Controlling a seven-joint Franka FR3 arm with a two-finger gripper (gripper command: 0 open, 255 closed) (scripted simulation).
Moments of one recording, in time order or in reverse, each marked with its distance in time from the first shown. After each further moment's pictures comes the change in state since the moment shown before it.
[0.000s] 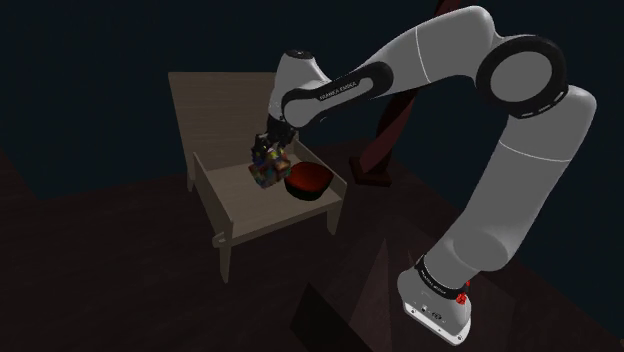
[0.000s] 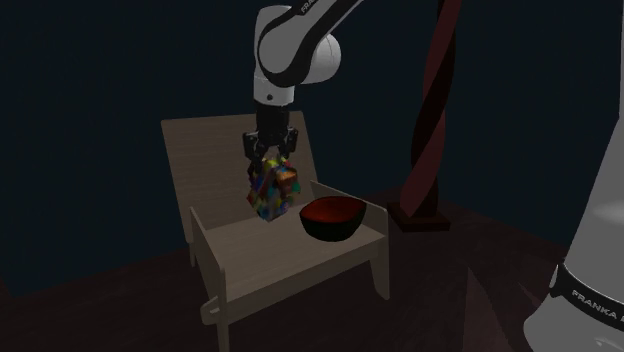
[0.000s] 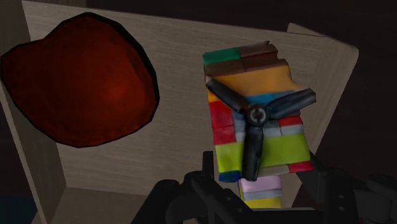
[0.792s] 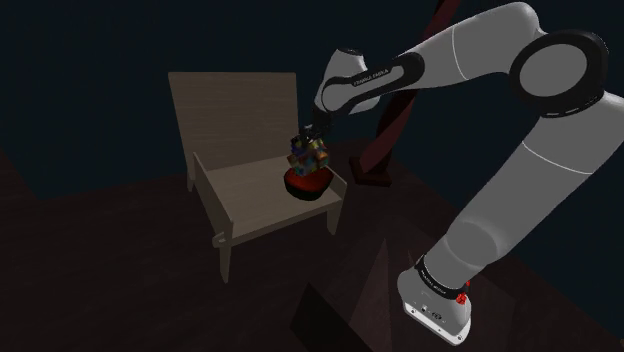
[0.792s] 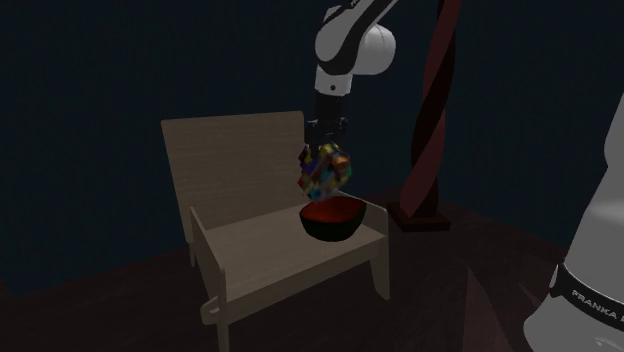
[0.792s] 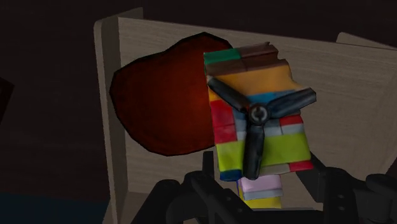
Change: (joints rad) arm -0.175 -0.177 -0.088 -0.187 0.125 0.019 -0.342
